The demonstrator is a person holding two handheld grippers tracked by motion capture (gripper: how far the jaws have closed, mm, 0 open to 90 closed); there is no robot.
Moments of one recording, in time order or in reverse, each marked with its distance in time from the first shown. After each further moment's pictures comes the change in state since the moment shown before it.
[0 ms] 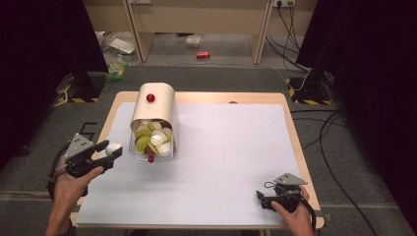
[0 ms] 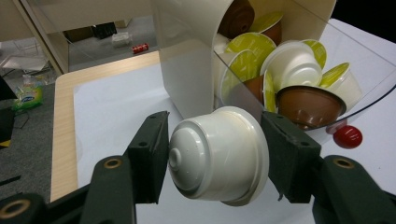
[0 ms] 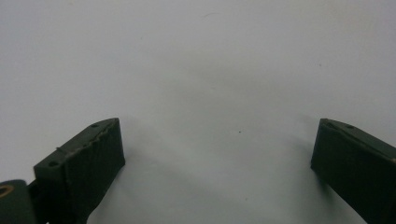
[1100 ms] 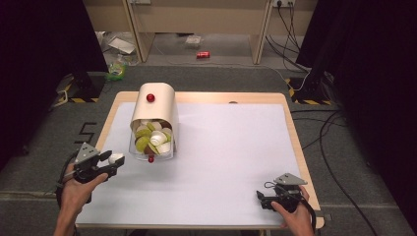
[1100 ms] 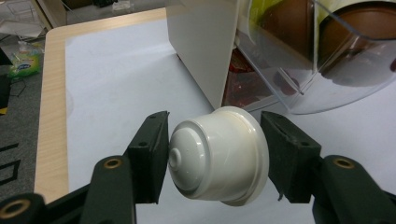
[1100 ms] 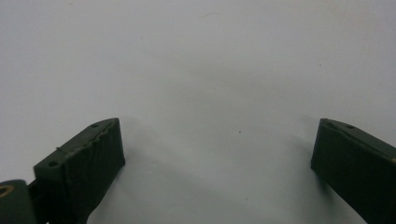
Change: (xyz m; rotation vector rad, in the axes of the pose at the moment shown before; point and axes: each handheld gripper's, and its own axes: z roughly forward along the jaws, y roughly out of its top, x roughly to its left) left arm 0.007 -0.037 0.023 0.097 0.015 -0.039; right arm 0.000 0.000 0.000 0.001 0.000 0.001
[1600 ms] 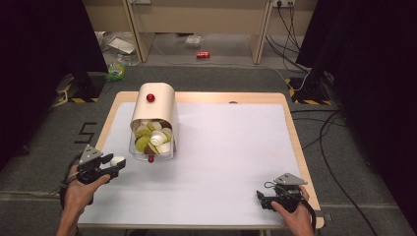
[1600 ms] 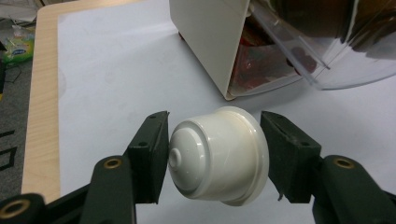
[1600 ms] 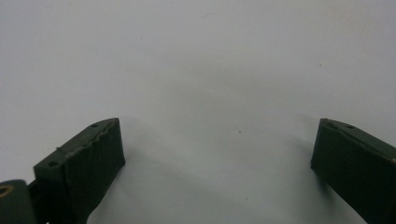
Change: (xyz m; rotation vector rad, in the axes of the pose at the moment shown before) left arm 0.005 -0.013 0.013 0.049 0.005 -0.014; right arm 0.000 0.000 0.000 0.000 0.000 -0.001
